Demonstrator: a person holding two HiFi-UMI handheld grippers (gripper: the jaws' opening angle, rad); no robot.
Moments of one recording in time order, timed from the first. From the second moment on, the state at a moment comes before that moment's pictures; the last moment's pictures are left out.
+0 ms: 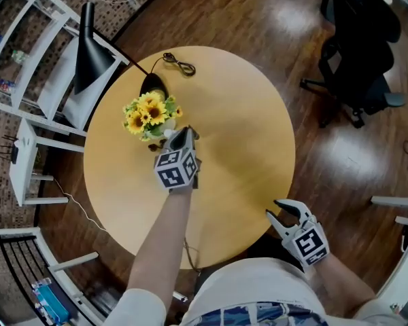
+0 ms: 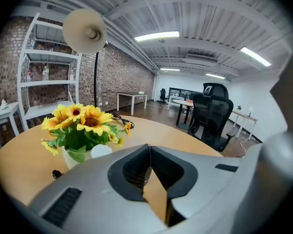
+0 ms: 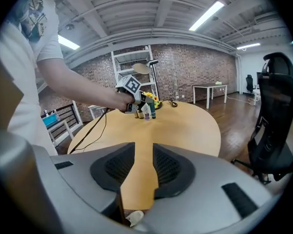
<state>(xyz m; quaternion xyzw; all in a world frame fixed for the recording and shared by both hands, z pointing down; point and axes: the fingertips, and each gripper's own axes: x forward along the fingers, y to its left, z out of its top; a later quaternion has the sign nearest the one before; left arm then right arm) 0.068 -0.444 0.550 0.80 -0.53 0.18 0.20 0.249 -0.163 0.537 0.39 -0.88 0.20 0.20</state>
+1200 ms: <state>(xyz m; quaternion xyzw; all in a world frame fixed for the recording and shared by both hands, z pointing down) 0.051 -0.345 0.486 0.83 -0.52 0.17 0.13 0.234 -0.157 0.537 0.41 -0.87 0.20 0.18</state>
